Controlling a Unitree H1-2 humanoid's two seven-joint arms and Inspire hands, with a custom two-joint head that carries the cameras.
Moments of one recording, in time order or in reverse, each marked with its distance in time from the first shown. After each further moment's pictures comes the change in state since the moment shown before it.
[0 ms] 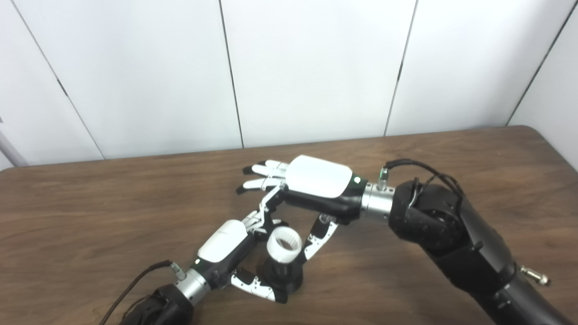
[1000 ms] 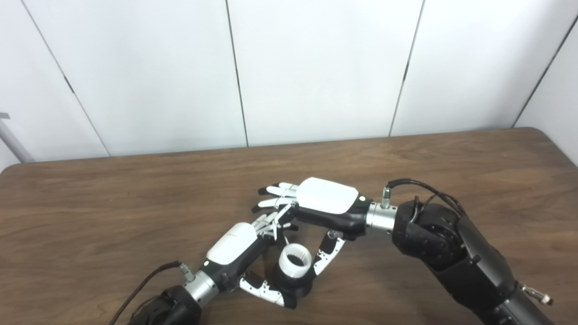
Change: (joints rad) left arm 0.022 -0.008 0.004 -0.060 0.000 0.038 -0.051; right arm 0.049 0.010 -0.001 0.101 -0.003 -0.040 -0.011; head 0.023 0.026
